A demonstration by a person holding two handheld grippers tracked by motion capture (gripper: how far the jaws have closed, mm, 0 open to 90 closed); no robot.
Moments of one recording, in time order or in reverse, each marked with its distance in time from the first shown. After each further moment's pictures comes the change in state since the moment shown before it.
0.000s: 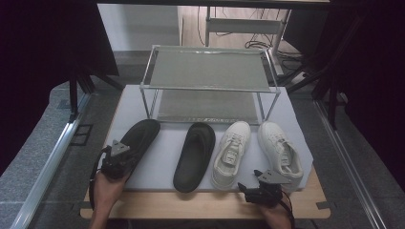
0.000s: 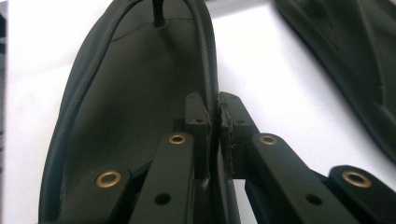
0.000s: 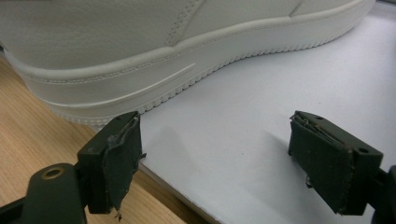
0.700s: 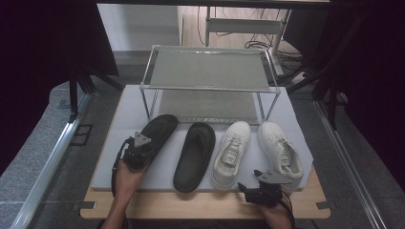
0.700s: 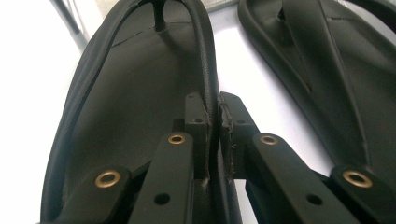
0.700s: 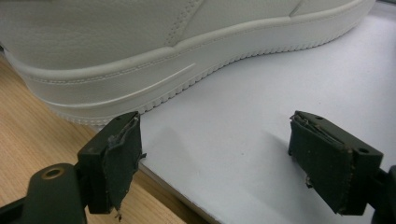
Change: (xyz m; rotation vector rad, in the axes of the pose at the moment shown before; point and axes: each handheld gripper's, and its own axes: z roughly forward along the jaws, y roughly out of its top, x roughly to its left) left arm -0.028 0.032 0.043 -0.015 -0.030 0.055; right arm 0.000 0.000 0.000 0.000 0.000 0.001
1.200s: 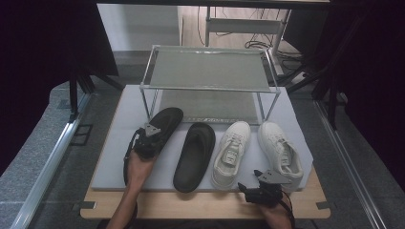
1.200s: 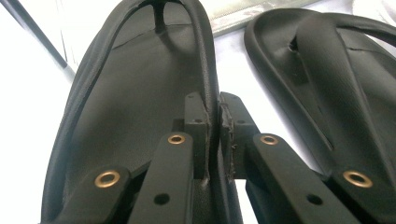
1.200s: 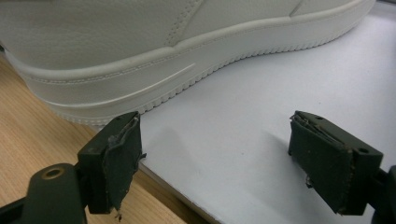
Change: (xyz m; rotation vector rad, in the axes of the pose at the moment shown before) left arm -0.001 0.025 0.033 -0.013 0.021 -0.004; right arm 0.000 0.000 0.000 -0.001 0.003 0.000
